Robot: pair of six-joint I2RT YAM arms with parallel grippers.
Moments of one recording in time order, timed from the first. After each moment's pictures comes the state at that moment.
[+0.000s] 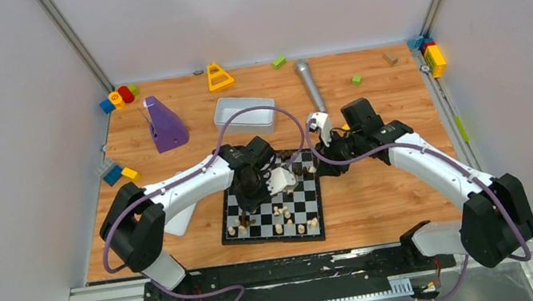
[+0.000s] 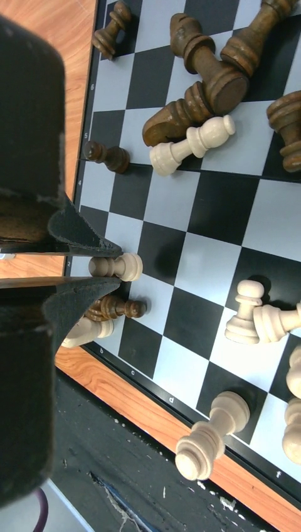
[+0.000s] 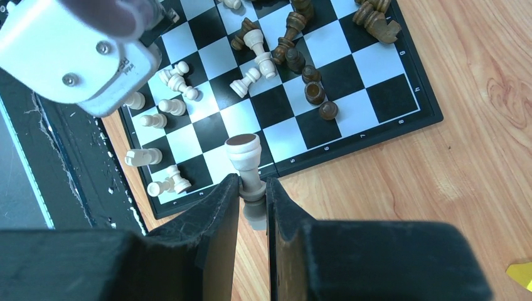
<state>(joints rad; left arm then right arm) -0.84 1.61 1.11 -0.90 0.18 0.52 0.43 1.27 0.90 -0.54 -0.63 -0.36</state>
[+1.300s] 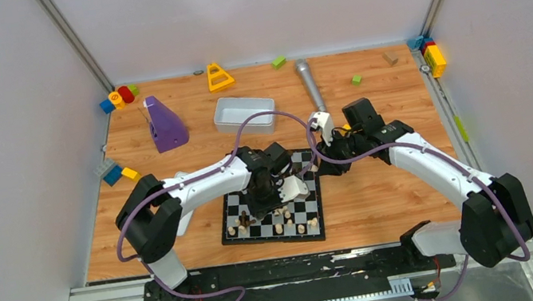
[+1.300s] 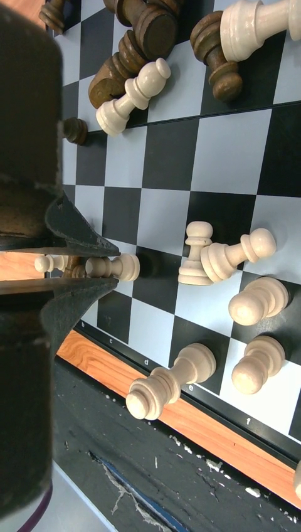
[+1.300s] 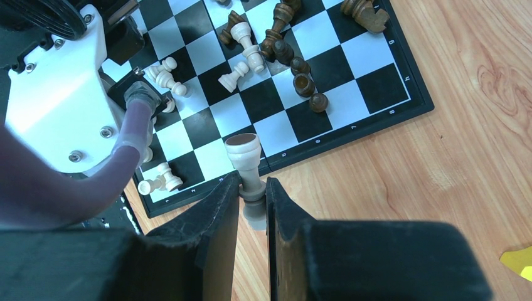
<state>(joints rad) -0.94 1.72 1.18 -0.95 0.18 0.51 0.42 1.27 0.90 -0.54 -0.61 -0.36</state>
